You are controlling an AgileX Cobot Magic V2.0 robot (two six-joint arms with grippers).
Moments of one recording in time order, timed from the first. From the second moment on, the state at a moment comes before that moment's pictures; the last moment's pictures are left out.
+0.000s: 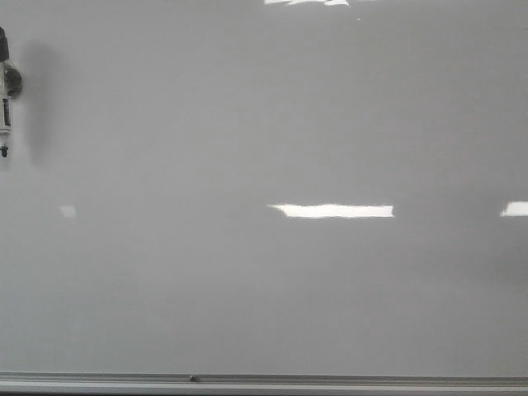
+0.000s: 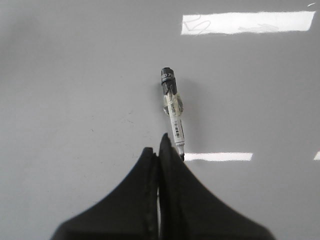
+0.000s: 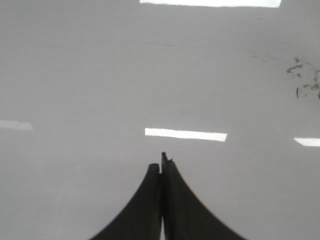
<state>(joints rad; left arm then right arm) -0.05 -0.01 0.01 -0.02 0.00 -0.01 0.00 -0.01 0.03 0.01 0.03 -0.02</state>
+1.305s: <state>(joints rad) -0.05 -0.01 -0.06 -0.02 -0.02 -0.01 0.00 -0.01 -0.07 0.01 0.03 -0.02</state>
